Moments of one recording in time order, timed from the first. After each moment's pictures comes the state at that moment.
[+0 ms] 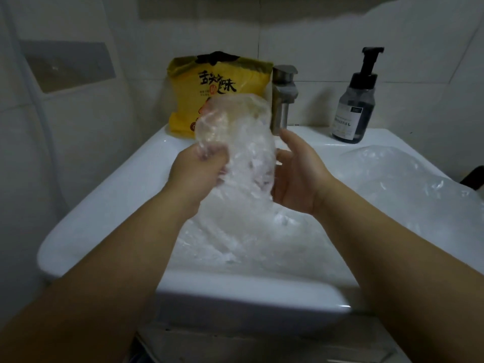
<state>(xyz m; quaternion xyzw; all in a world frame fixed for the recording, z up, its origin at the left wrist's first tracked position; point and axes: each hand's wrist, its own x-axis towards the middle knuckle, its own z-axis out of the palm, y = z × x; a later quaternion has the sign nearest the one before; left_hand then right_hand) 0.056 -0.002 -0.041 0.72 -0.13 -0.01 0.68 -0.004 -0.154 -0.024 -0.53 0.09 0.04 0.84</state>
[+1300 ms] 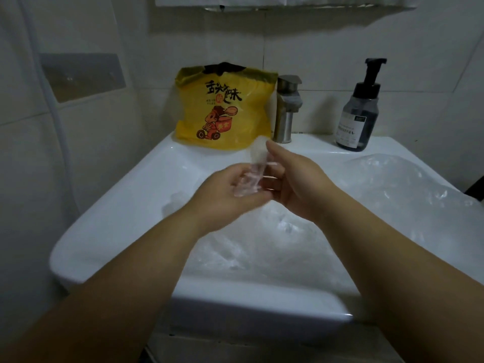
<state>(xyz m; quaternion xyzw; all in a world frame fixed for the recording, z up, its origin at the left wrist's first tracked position) 0.026 -0.003 -0.040 0.80 -0.29 -0.06 0.52 -0.007 -0.143 -0.021 -0.60 0.06 -0.04 0.80</state>
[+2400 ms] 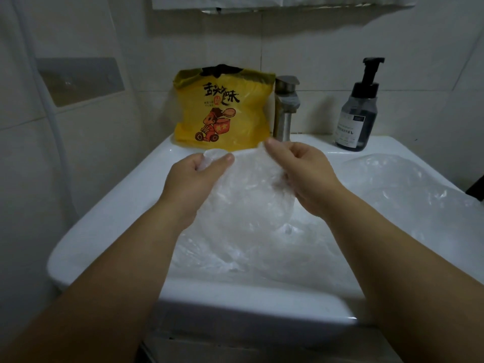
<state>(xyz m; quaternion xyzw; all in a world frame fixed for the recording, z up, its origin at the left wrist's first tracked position) 0.049 0.010 -0.037 0.74 -0.12 0.03 0.66 -0.006 -0.158 -0.021 -0.70 0.07 -0.16 0.69</state>
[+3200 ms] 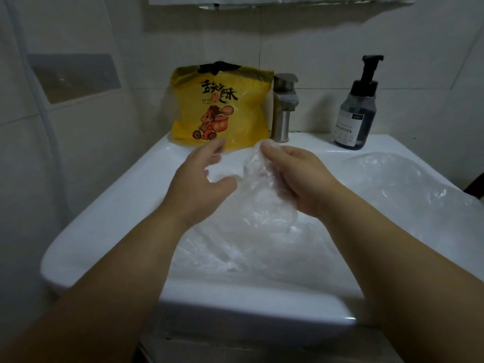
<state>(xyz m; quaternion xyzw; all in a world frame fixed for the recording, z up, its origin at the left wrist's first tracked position) 0.036 0.013 -0.036 0.82 -0.26 0.09 0.51 -0.014 -0.148 -0.015 -0.69 0.06 -0.10 0.72</state>
